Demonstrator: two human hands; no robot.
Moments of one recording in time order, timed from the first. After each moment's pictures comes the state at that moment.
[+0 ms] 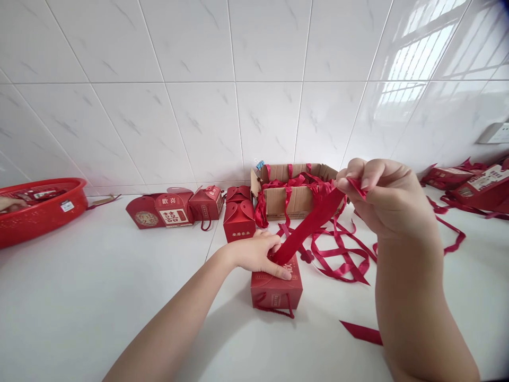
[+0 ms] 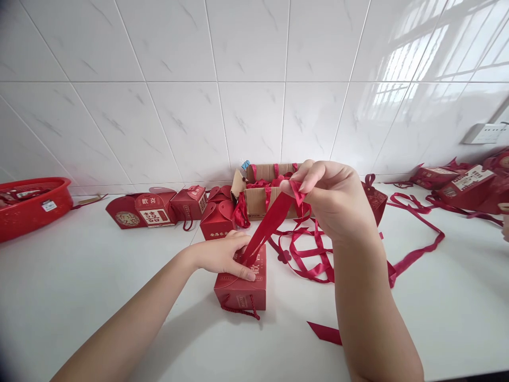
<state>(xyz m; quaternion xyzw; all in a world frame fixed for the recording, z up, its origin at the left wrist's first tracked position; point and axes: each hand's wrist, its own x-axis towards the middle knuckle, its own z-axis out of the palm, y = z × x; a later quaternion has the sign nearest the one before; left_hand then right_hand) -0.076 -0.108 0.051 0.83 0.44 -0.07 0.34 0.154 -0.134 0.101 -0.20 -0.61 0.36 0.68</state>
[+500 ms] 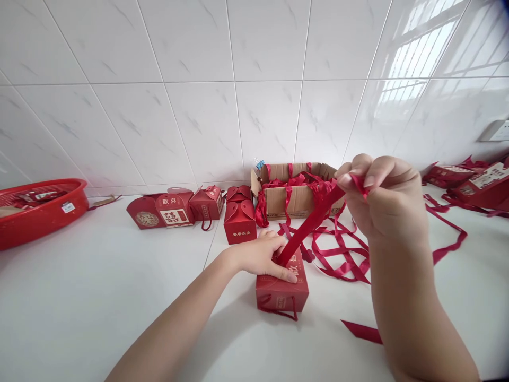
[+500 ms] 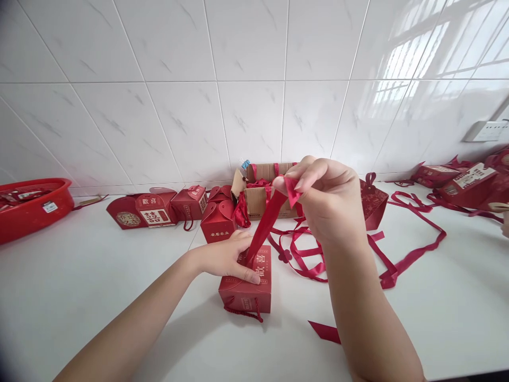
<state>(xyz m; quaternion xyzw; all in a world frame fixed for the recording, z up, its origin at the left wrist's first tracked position) -0.068 -0.115 0.050 0.84 0.41 -0.06 0.34 0.136 -0.139 0.099 -0.14 -0.58 0.31 0.74</state>
